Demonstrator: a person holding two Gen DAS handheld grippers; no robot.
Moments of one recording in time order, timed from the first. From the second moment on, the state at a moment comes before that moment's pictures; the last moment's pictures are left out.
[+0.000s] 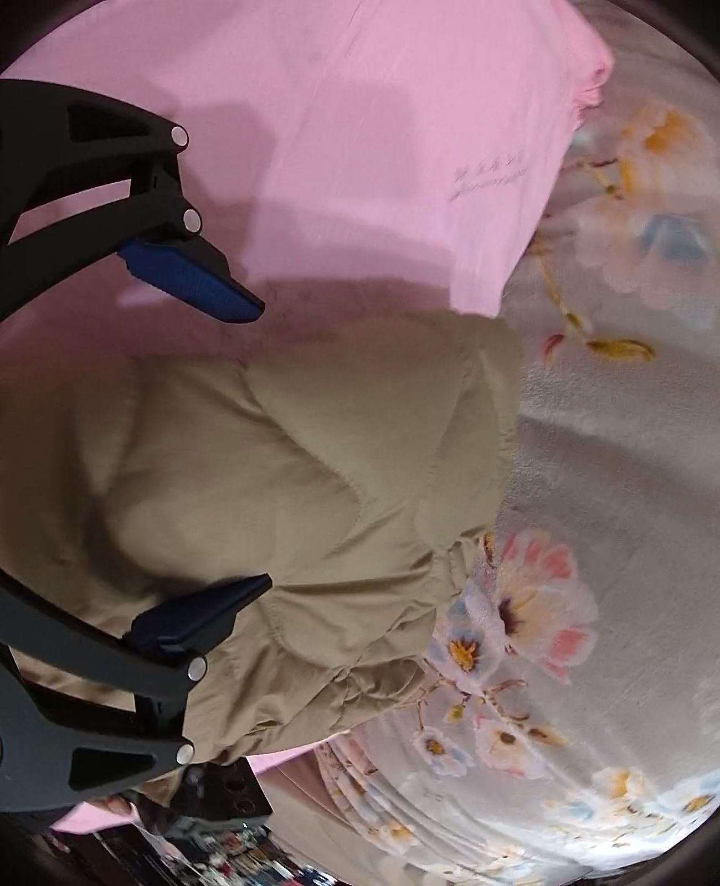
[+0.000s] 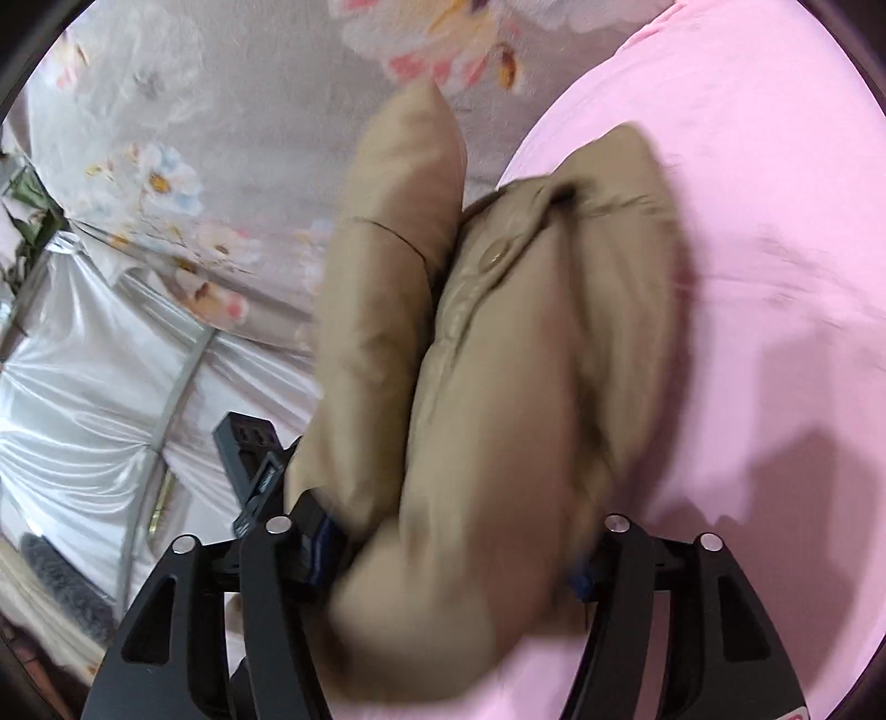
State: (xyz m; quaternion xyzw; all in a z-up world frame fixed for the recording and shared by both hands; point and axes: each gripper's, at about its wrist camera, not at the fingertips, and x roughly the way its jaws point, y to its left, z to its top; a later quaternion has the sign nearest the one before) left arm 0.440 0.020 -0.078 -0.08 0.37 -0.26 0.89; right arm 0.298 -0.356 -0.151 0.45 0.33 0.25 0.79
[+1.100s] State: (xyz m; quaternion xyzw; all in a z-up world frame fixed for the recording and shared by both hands) left arm 0.488 -0.113 -0.072 0.12 0.30 -0.01 0.94; right arm 0.451 -0.286 -0.084 0.18 0.32 -0.03 0.93
